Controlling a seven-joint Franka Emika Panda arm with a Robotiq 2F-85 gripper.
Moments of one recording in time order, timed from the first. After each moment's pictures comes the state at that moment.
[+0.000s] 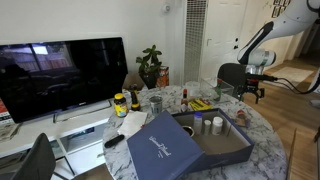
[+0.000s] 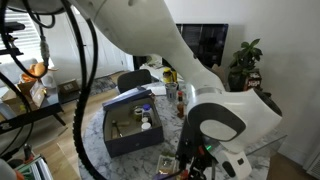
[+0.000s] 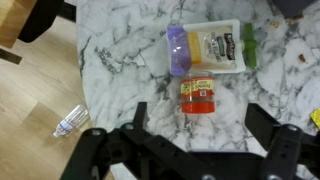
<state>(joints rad) -0.46 0.54 -0.28 -2.00 0.40 2.06 0.16</state>
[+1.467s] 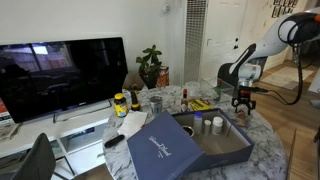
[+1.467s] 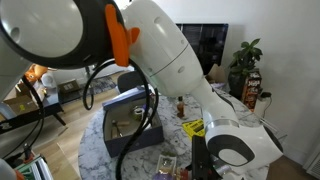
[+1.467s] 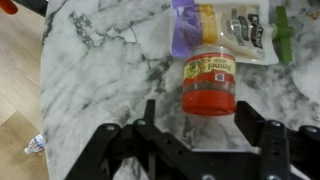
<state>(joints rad) -0.51 0.88 -0.23 -1.70 0.45 1.91 0.04</state>
